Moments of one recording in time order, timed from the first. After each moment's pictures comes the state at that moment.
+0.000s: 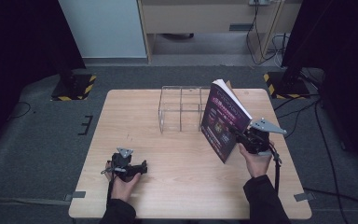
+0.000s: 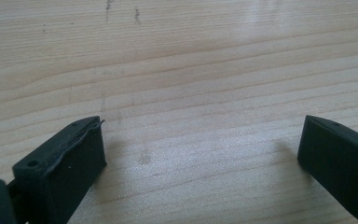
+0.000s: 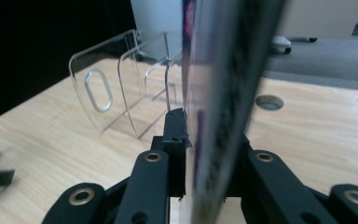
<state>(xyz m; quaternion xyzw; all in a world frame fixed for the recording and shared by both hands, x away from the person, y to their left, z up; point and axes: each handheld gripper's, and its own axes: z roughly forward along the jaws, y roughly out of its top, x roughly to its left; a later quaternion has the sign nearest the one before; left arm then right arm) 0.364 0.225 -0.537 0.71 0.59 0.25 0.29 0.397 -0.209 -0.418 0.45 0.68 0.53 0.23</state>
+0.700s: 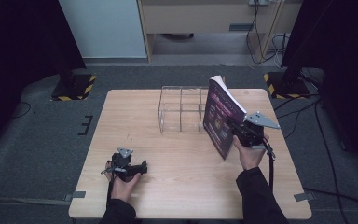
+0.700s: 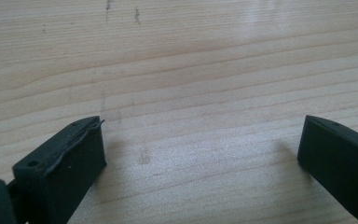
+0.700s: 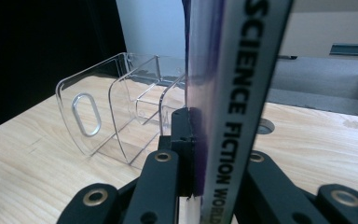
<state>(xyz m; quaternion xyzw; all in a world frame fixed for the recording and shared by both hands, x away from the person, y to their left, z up) 0.364 0.225 -0.537 0.71 0.59 0.25 0.29 0.411 -0.190 -0.409 0.45 0.67 0.53 0.28</state>
